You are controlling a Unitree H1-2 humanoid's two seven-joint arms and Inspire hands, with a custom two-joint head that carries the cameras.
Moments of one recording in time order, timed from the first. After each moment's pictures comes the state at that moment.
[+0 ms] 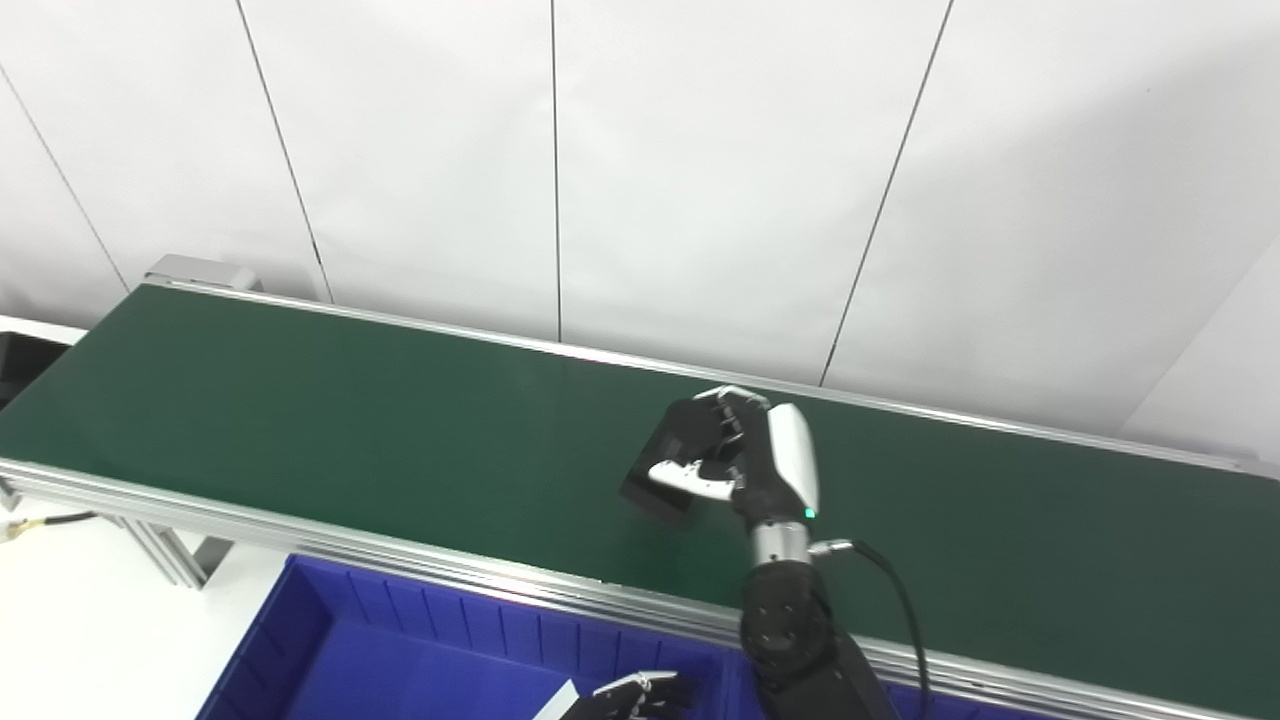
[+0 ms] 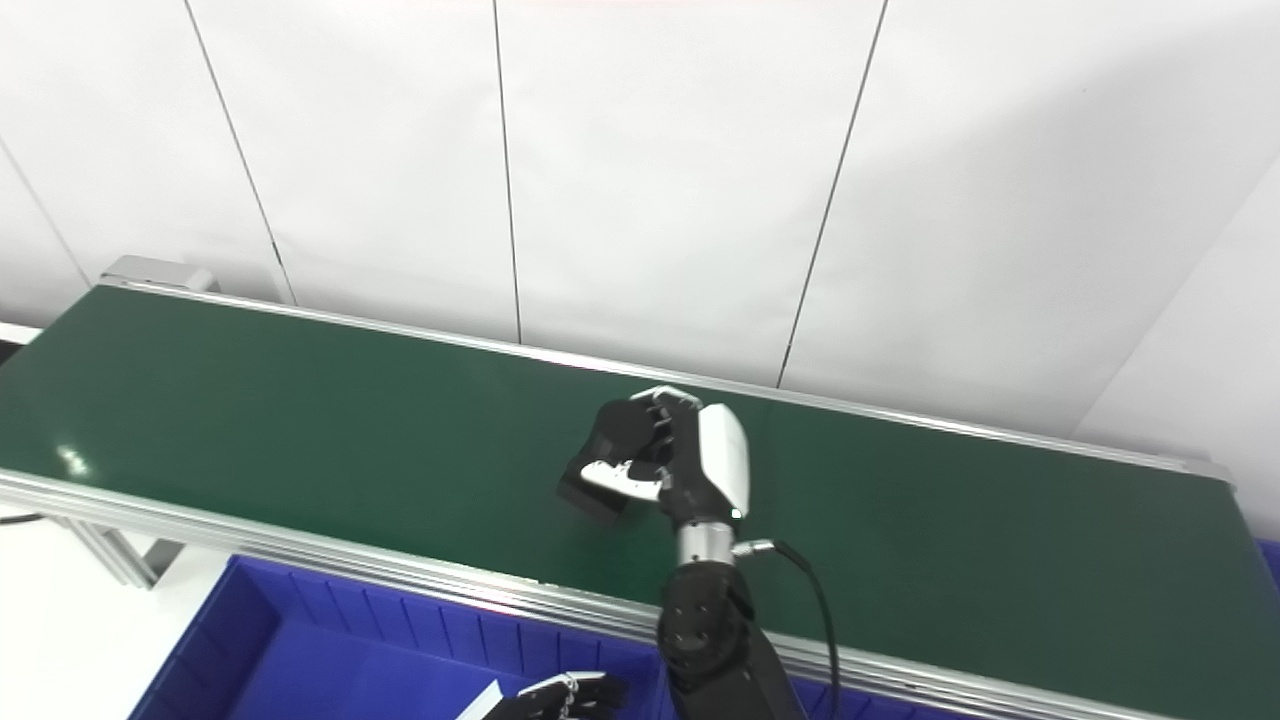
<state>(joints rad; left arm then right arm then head) 0.13 0.16 -0.45 0.30 0.09 -0.43 -0.05 -0.45 0.11 0.28 0.40 -0.46 -0.02 -0.36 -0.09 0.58</state>
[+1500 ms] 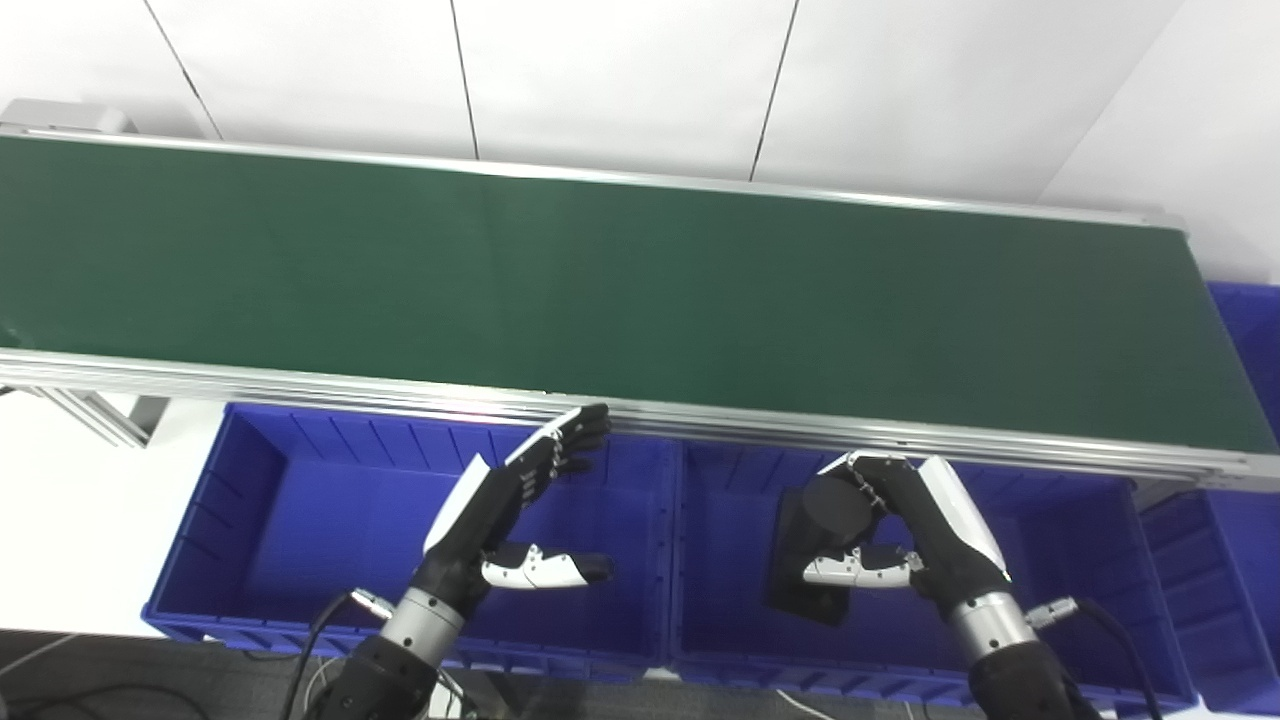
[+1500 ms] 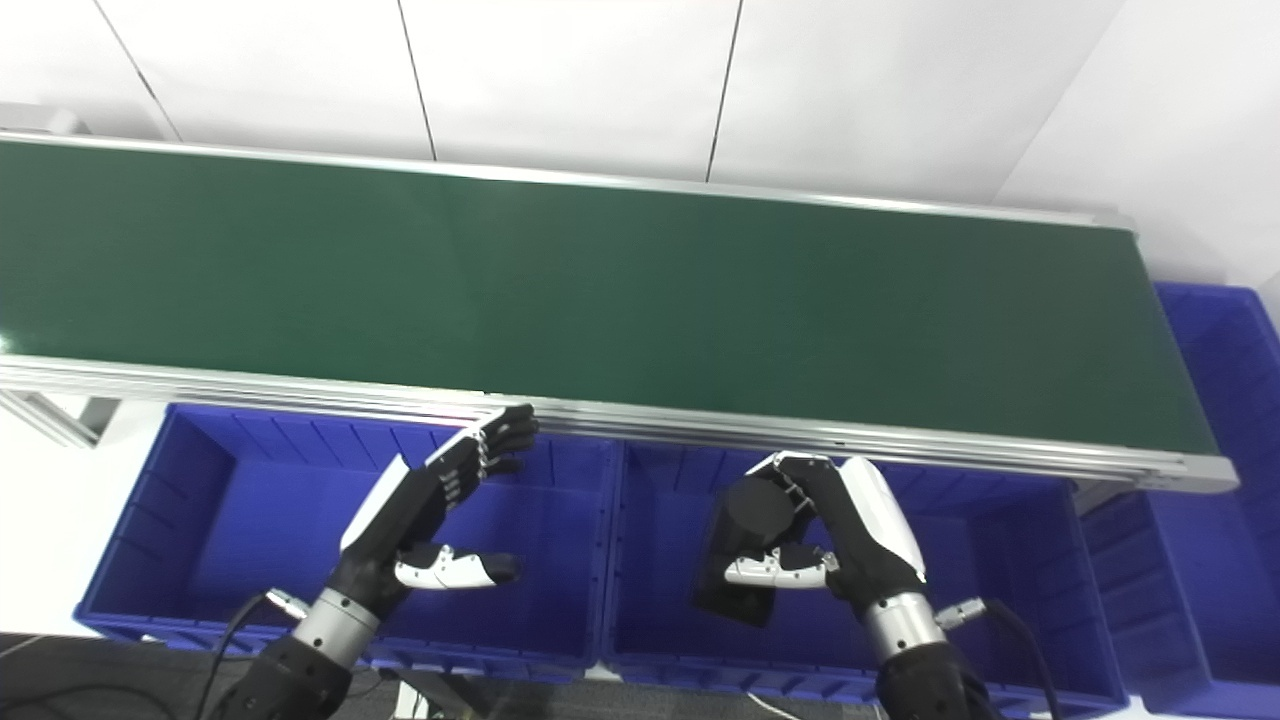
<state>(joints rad) 0.24 0.13 -0.28 -0.02 0.07 -0.30 -0.16 0.20 -0.31 0.22 -0.21 -0.54 0.17 0.14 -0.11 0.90</state>
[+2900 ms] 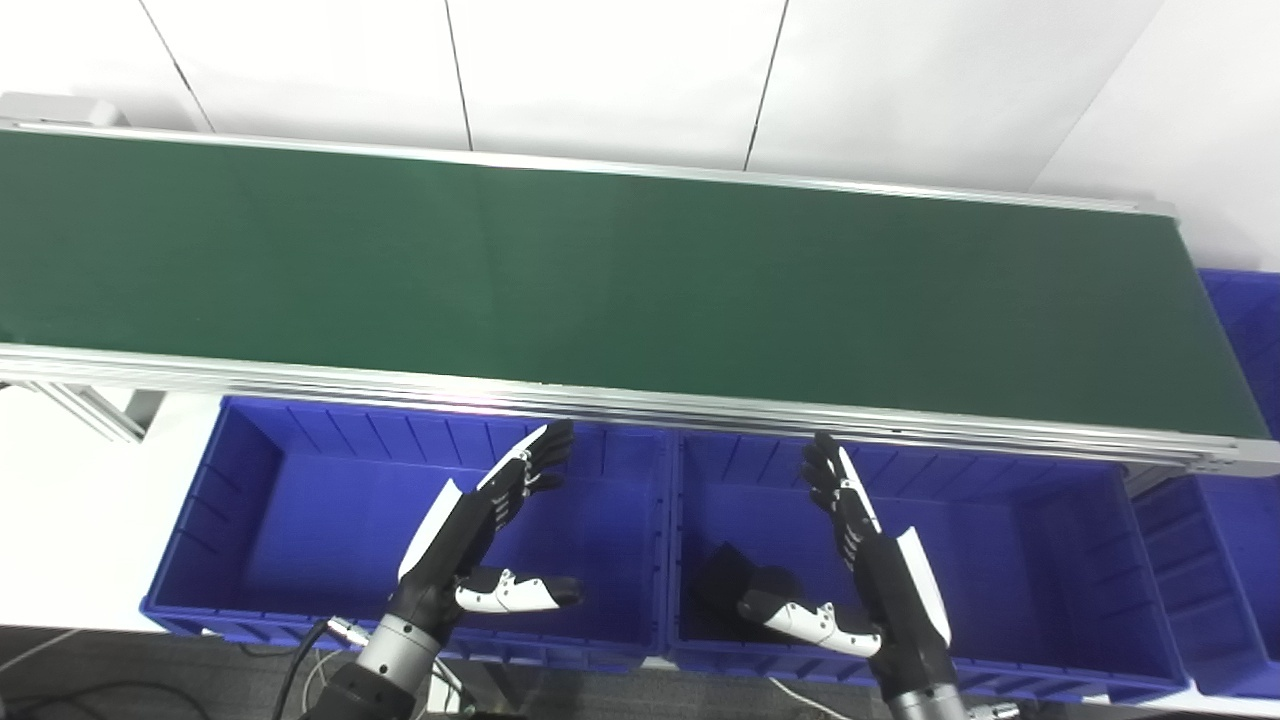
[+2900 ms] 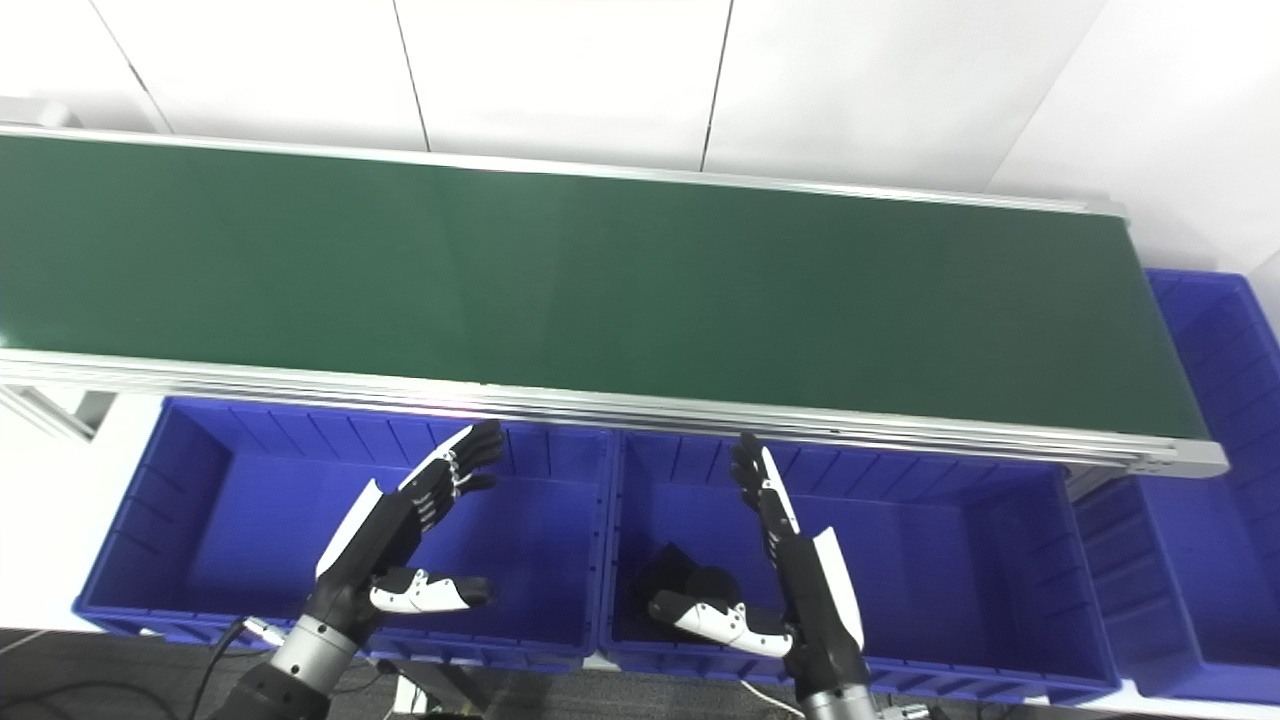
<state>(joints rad) 0.28 0.13 -0.23 0.09 0.07 -0.43 -0.18 0.39 -0.14 0.22 -0.08 -0.13 -0.30 -0.04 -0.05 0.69</state>
